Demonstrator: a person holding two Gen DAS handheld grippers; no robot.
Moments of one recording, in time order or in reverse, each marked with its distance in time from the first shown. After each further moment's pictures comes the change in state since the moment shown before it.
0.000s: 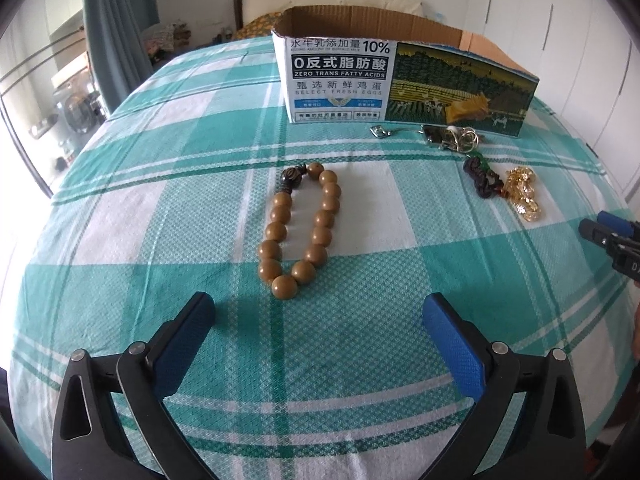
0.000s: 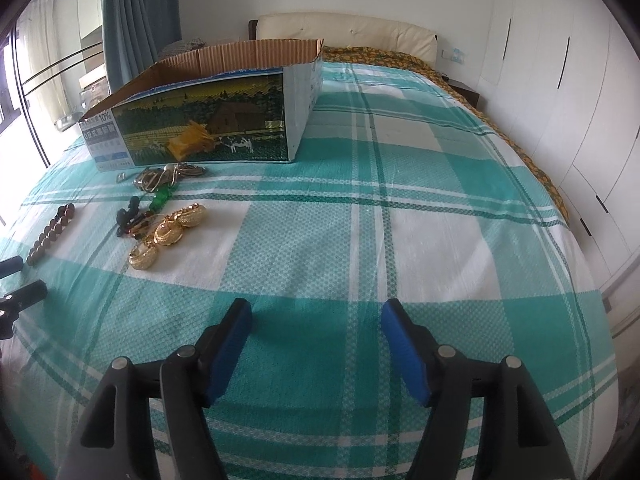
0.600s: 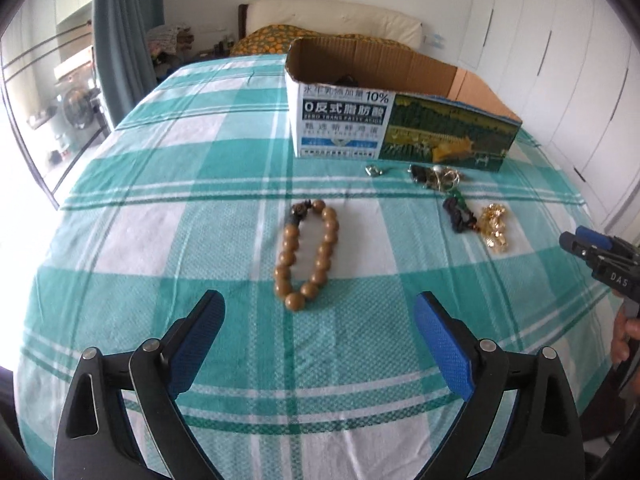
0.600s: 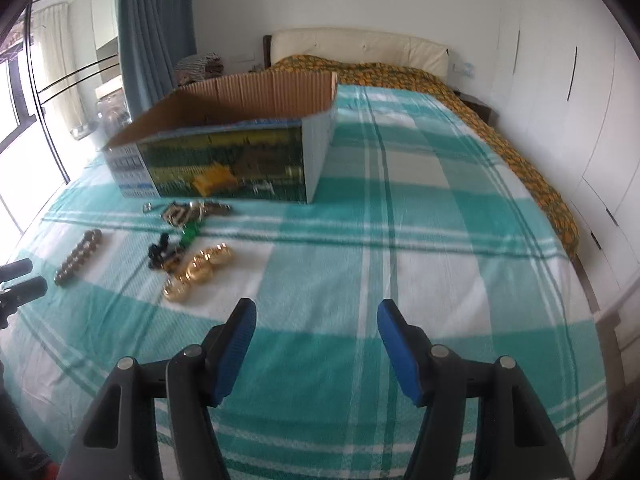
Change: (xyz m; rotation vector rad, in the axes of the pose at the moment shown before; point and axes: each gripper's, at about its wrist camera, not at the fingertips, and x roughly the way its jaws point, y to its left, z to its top) left arm -0.028 0.009 0.009 -0.054 -0.044 -0.042; right arm -0.020 0.001 0.017 -0.002 -0.035 0.051
